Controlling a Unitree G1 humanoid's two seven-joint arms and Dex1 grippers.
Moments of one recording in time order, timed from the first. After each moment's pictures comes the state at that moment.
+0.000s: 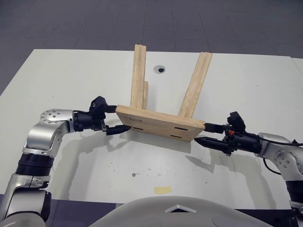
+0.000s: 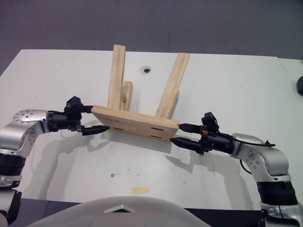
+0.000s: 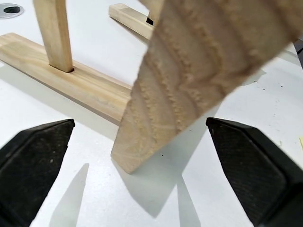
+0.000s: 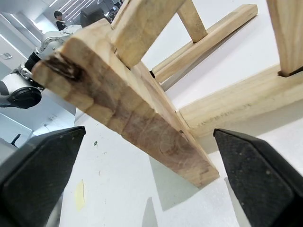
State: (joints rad) left arm -0.22 0.76 -0.08 0.01 -0.46 0.50 -1.20; right arm 0.04 -0.76 -0.07 -0.18 0.85 0.75 1.10
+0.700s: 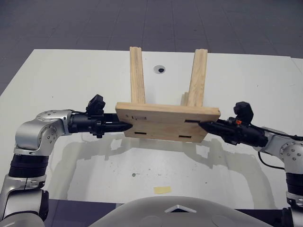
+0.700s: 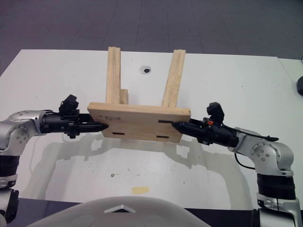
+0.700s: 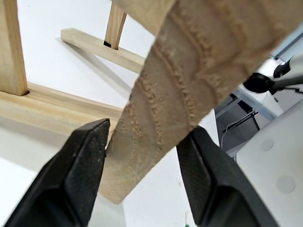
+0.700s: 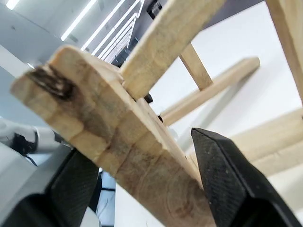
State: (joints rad) left arm -0.23 0.75 0.06 -0.12 -0.76 0.88 -1.22; right arm -0.05 -0.68 -0.24 -0.18 1.24 1.01 0.96
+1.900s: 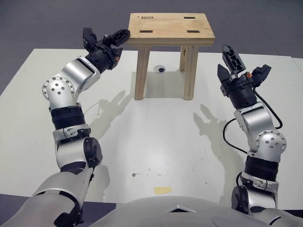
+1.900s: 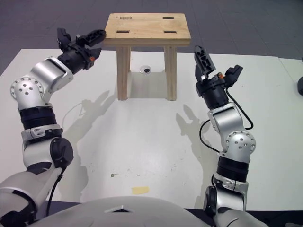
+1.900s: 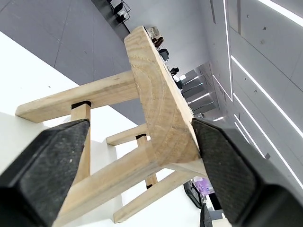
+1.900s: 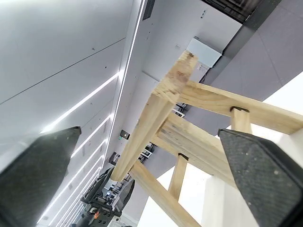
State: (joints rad) left arm -0.79 0.27 0.41 0.29 -1.22 0.91 0.18; right arm -0.23 -0.25 -0.32 -0.18 1.48 0.55 0.00
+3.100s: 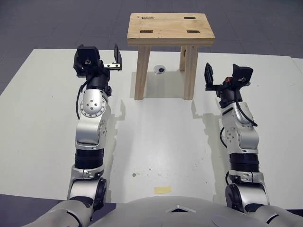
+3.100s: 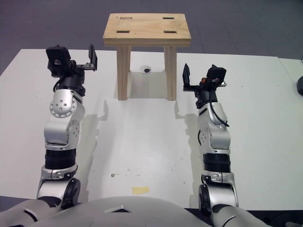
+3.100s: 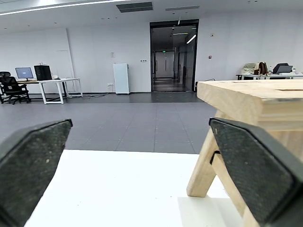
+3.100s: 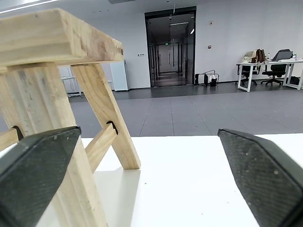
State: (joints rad) left arm -0.36 0.16 0.04 -0.21 -0.10 0.30 0.16; right arm -0.28 -0.21 -0.13 0.02 0.31 0.13 0.08
